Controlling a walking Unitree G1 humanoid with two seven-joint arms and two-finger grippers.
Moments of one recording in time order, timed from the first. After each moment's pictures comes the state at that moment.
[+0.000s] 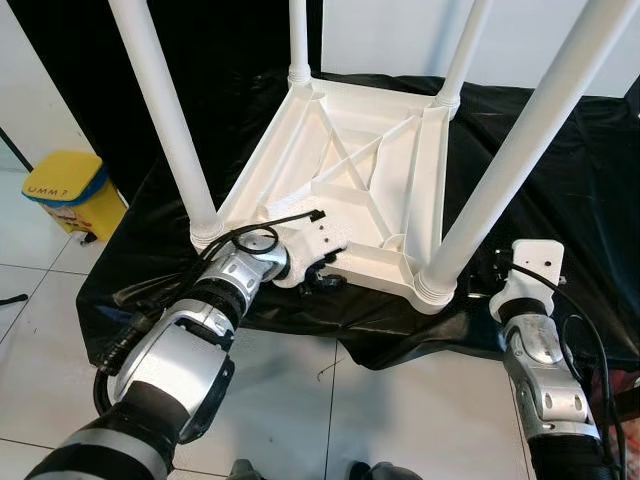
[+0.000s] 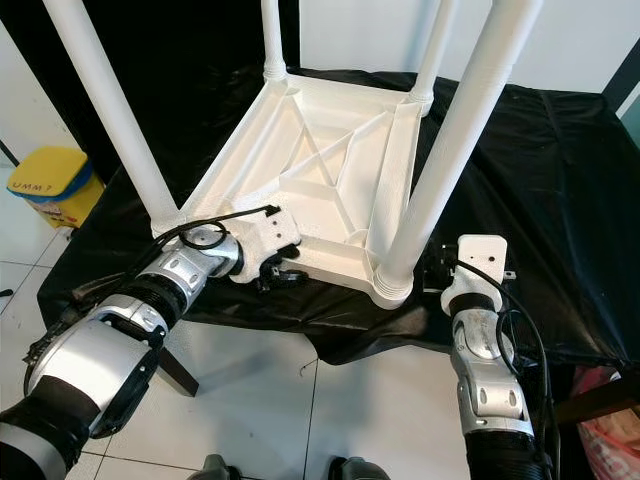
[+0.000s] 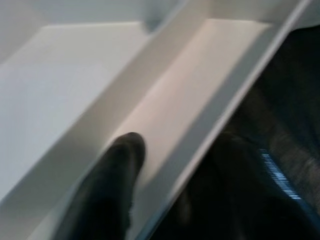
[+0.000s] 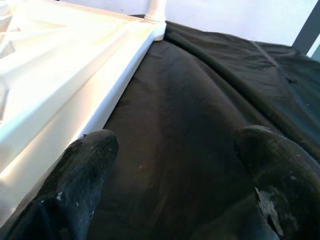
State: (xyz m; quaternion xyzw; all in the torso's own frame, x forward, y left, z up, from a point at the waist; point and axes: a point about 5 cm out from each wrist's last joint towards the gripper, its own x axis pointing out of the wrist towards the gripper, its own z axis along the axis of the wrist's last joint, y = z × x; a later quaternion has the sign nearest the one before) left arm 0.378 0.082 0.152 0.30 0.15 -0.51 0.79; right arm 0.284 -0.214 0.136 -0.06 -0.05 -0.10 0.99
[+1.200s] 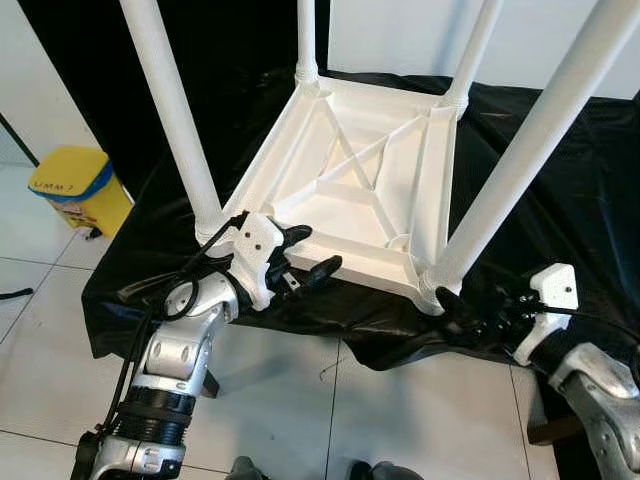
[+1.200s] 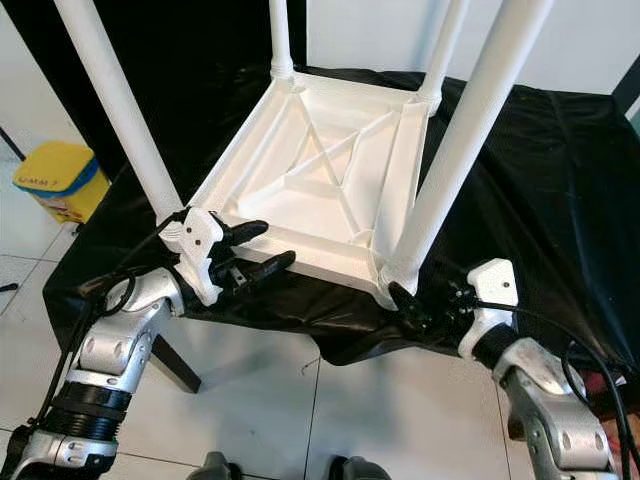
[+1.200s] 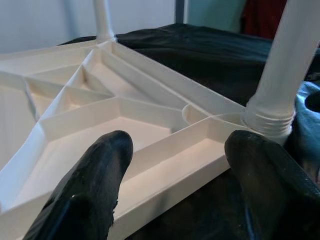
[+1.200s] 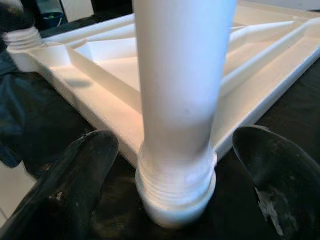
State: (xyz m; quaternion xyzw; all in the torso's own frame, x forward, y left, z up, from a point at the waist) left arm 0.289 0.110 0.175 0.10 -0.04 -0.47 0.88; right arm 0.250 -0.204 0.151 -0.04 -0.02 0.27 0.96
